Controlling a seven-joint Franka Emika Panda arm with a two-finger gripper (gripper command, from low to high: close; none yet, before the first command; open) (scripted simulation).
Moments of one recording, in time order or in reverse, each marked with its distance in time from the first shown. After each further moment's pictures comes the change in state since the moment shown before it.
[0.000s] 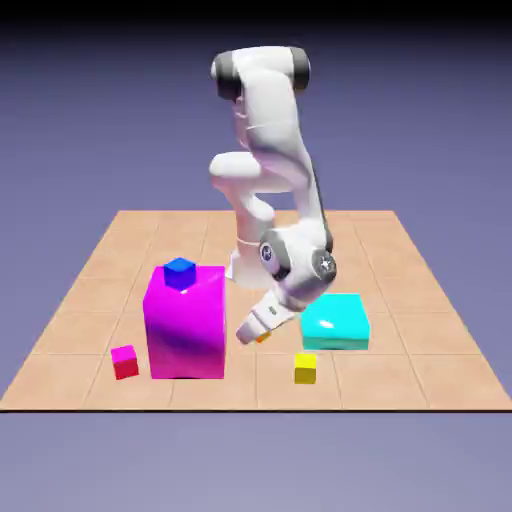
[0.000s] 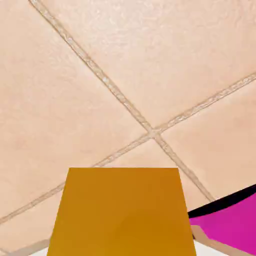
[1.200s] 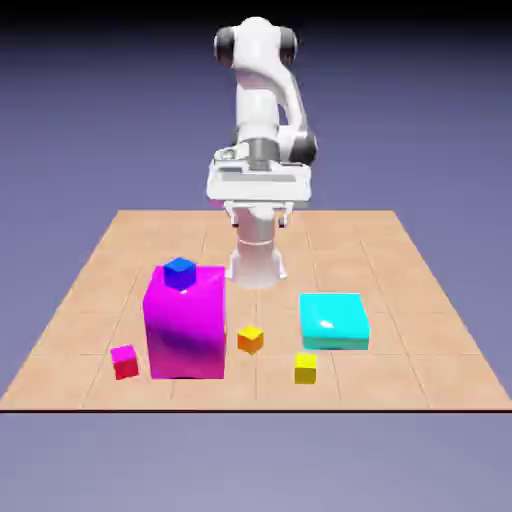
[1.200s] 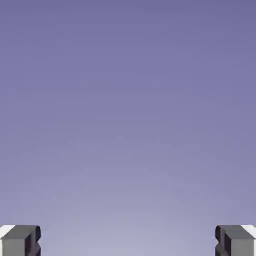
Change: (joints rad) arm 0.003 -0.756 -0.206 -0.337 0.496 0.822 0.183
